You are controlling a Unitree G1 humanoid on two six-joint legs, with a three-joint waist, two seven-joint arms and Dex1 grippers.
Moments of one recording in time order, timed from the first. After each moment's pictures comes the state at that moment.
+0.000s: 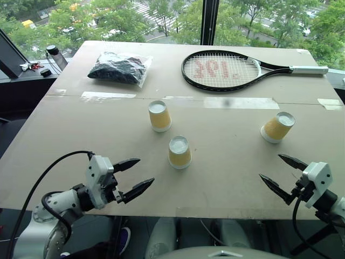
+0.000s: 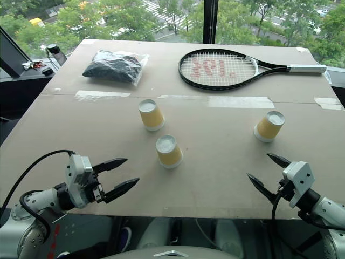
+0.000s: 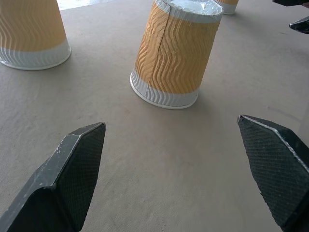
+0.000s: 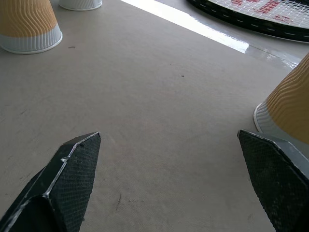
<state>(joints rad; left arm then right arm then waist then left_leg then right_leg) 0.36 0.66 0.31 -0.43 -0.57 0.29 -0.99 0.42 -0.56 -0.30 -0.39 0.39 0.04 0.80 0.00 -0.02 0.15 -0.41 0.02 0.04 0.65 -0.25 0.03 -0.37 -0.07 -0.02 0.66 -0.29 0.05</state>
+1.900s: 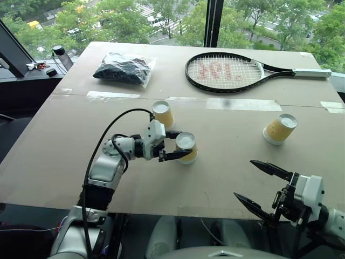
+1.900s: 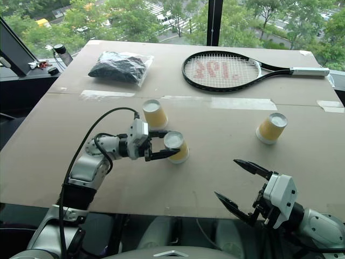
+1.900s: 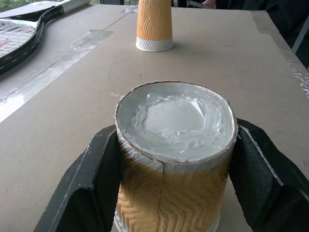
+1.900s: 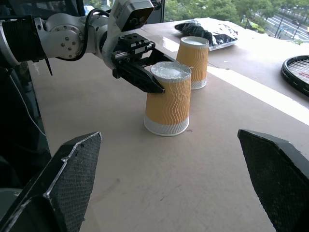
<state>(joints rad) -0.40 0.52 -0.13 0.11 -0.35 0.06 -1.20 0.57 -0.57 -0.17 -0.81 0.49 0.10 0.80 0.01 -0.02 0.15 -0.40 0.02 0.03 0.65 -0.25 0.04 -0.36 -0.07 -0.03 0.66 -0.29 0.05</state>
